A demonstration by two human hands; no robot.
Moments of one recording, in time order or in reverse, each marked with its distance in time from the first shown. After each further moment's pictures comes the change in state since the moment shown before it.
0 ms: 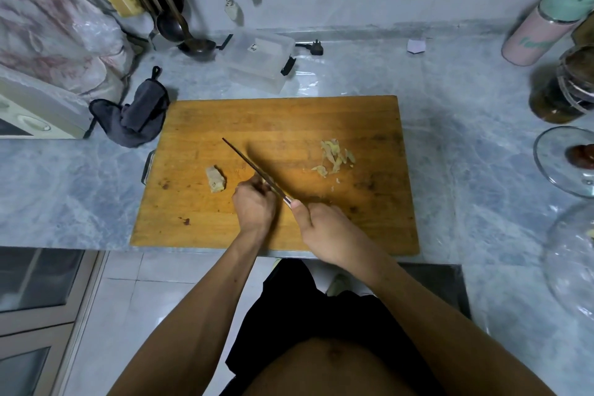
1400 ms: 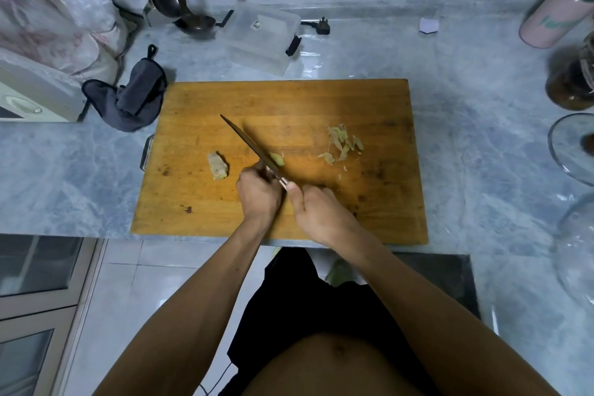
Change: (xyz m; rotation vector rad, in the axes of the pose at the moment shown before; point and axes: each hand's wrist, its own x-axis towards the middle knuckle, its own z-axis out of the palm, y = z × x) left_hand 0.003 0.000 -0.002 -0.047 -0.018 -0.042; right_hand 0.027 -0.009 0.020 0.019 0.038 0.032
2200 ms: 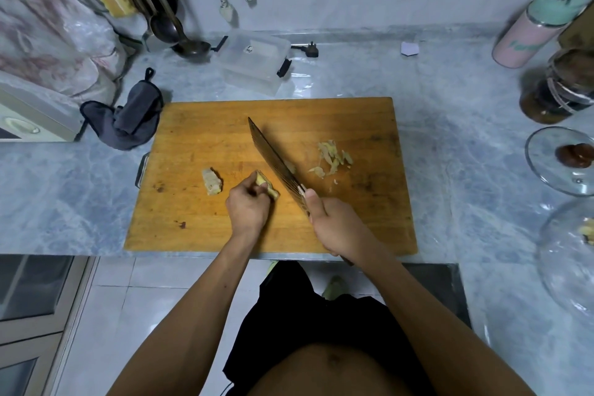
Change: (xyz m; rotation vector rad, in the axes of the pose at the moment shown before) left_hand 0.015 -0.023 0.007 -0.117 0.003 -0.064; right_hand -0.019 0.018 -0.031 0.158 0.008 -0.032
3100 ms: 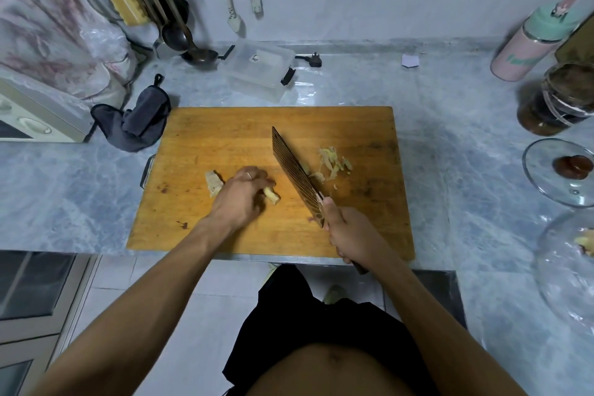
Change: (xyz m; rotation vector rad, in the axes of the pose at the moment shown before) left_hand 0.024 0.019 -0.047 0.813 -0.442 0.731; right_hand -0.013 0.022 -0.013 0.100 0.008 0.062
